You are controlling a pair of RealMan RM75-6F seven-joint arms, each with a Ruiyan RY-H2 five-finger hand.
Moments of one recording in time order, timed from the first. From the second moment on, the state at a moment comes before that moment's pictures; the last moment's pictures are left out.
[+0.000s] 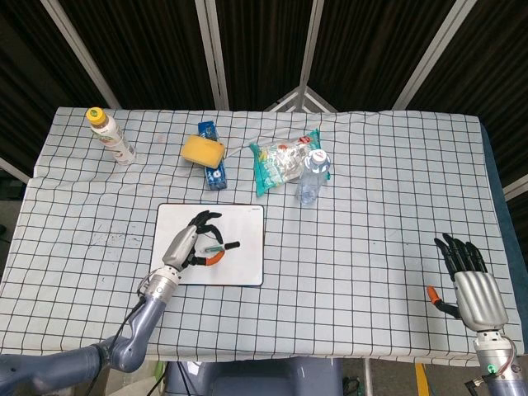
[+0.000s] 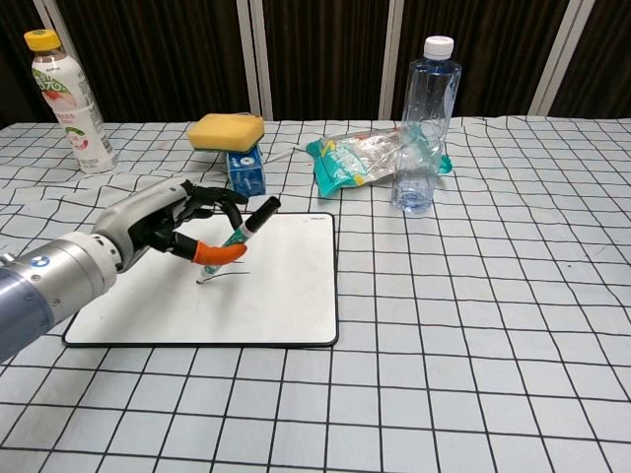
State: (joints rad) left arm -0.59 -1.79 -0.22 -1.34 1.21 1.01 -0.32; right arm 0.11 -1.14 0.05 -1.64 -1.50 1.42 0.01
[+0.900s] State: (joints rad) left arm -0.50 -1.47 -0.17 -1.52 1.28 1.11 -0.01; right arm 0.11 -1.15 0.05 -1.65 -1.49 1.42 0.00
